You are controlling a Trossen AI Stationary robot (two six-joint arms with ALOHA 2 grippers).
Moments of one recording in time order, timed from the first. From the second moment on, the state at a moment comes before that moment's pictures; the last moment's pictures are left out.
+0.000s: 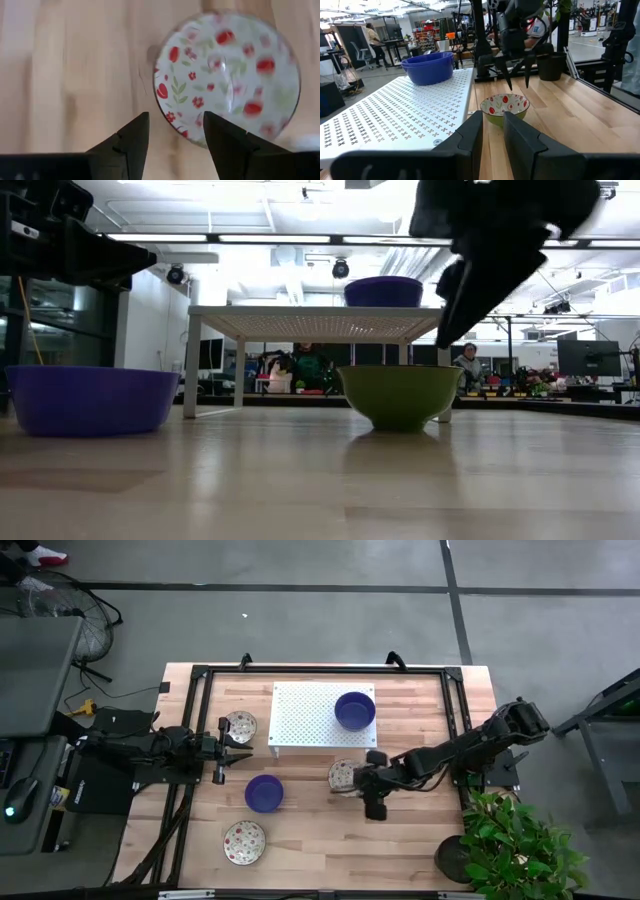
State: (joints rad) left arm -0.13 0.01 0.01 0.02 -0.12 0.13; right arm 0.32 1.56 0.97 -0.44 0.12 0.52
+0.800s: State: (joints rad) left arm -0.13 0.01 0.01 0.02 -0.12 0.13; right arm 0.22 1.56 0.97 -0.57 0.09 1.47
